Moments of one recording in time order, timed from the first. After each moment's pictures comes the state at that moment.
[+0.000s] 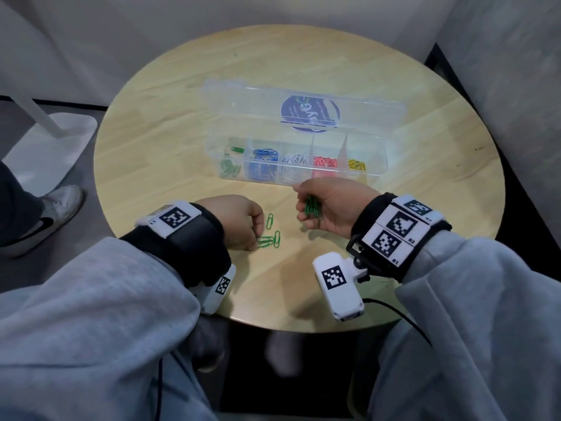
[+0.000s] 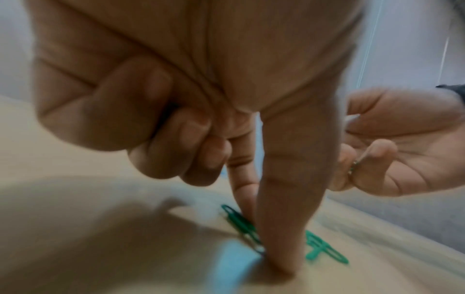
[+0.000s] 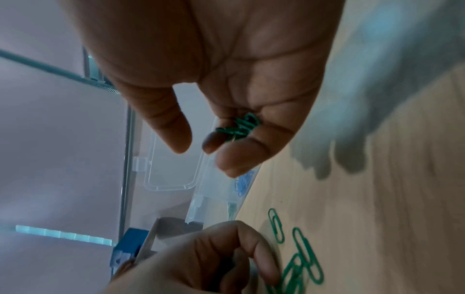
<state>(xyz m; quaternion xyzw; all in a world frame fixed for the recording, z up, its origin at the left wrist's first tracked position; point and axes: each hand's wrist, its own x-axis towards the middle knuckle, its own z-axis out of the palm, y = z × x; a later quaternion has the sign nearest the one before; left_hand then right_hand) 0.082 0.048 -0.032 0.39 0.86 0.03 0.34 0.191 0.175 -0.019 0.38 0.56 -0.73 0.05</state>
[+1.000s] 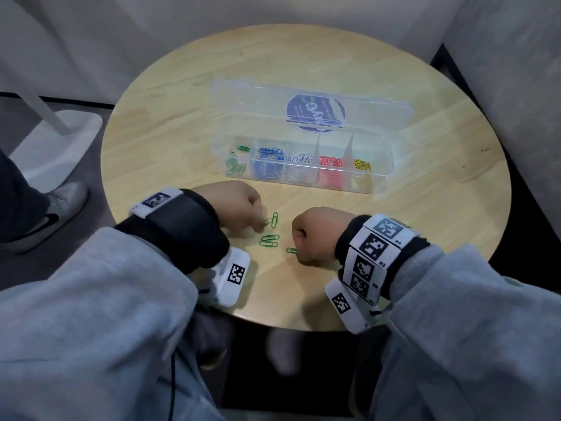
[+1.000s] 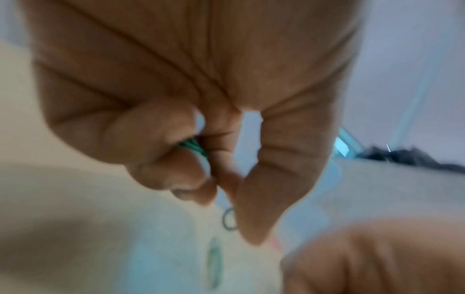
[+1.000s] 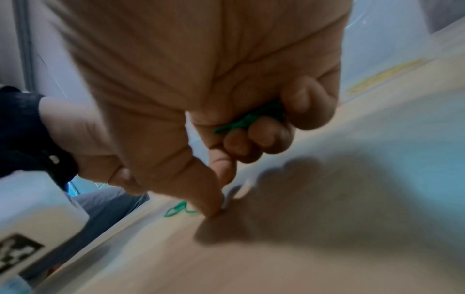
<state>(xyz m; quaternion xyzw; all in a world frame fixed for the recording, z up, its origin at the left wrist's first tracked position) 0.072 0.048 -0.016 0.32 0.85 0.12 0.41 0.195 0.150 -0.035 0.18 0.93 -0.19 0.26</state>
